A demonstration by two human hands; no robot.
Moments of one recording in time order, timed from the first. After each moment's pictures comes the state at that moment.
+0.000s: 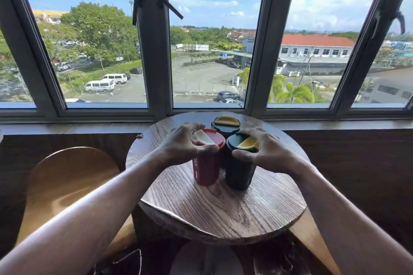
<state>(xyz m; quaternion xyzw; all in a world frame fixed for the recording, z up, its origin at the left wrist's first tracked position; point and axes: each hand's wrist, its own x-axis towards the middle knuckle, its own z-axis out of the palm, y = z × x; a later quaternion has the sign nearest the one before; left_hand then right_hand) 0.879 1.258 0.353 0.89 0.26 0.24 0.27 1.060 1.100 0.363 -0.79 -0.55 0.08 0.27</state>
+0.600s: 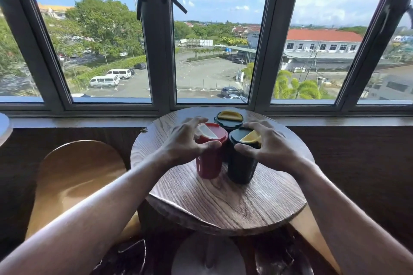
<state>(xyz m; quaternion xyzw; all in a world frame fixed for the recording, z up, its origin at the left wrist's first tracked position) 0.875 1.244 0.347 0.89 0.27 0.27 0.26 1.055 1.095 0.356 -0.78 -0.54 0.04 0.30</state>
